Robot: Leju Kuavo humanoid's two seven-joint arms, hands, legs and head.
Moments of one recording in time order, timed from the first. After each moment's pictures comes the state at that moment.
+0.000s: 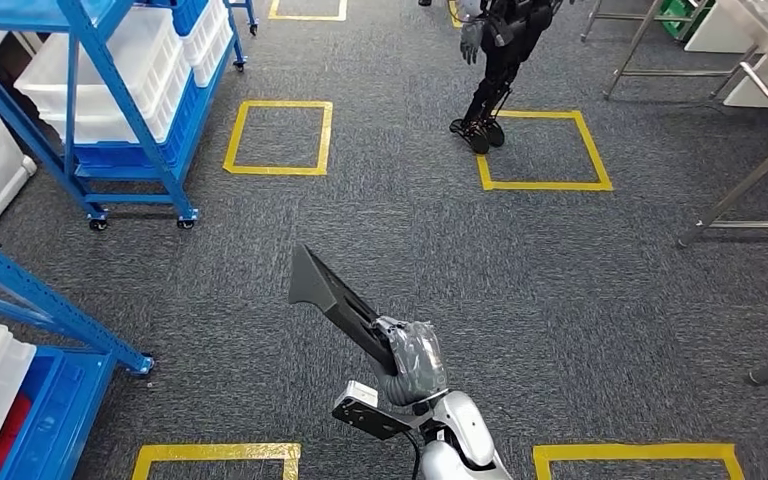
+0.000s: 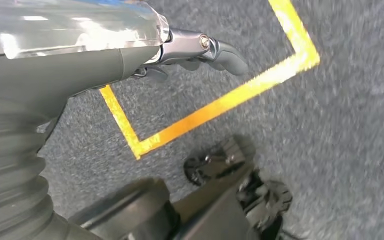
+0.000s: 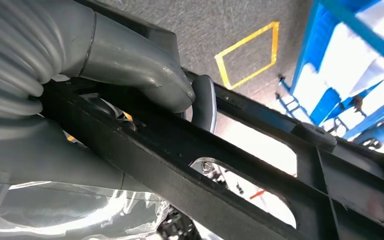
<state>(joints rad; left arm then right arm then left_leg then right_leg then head) -0.09 -0.13 0.35 -0.20 -0.86 0.00 -0.27 -0.13 0.19 0.38 -1.21 0.95 -0.54 -0.39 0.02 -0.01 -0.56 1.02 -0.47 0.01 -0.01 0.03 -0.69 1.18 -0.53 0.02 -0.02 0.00</state>
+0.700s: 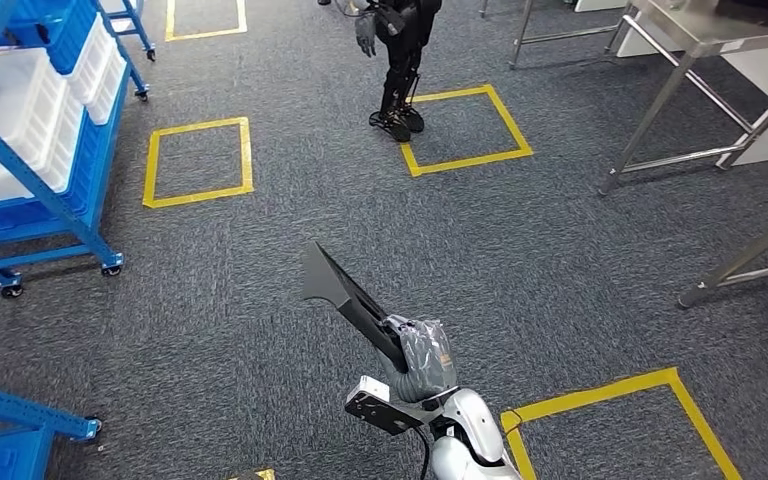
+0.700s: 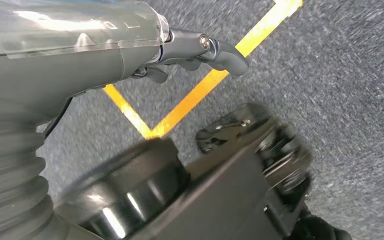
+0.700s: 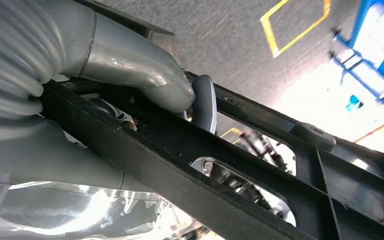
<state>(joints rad) -0.11 -0.14 0.39 -0.20 -0.85 -0.09 -0.15 -0.13 0.17 0.37 -1.21 0.91 -0.52 -0.40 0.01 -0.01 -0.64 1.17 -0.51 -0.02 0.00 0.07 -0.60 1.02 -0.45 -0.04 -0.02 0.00</state>
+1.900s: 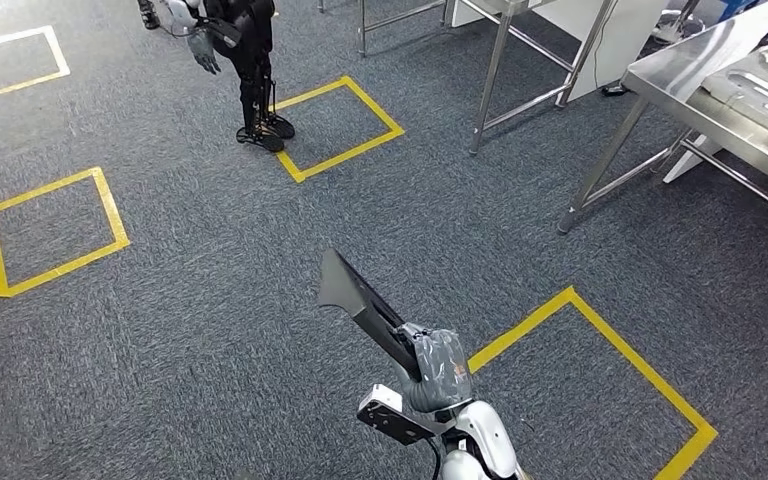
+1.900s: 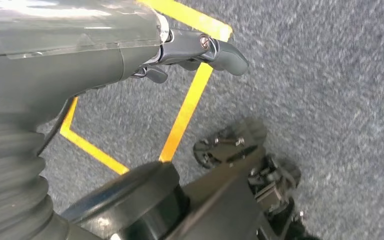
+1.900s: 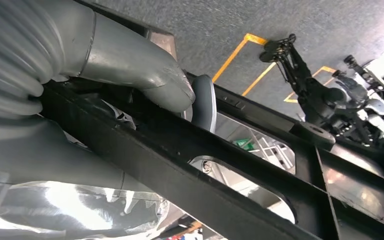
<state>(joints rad) -0.11 -0.14 0.41 -0.20 -0.90 -0.07 -0.21 -0.07 0.13 0.37 -1.28 0.93 -0.55 -0.37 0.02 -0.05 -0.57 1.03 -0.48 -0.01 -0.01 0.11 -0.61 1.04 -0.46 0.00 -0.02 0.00</state>
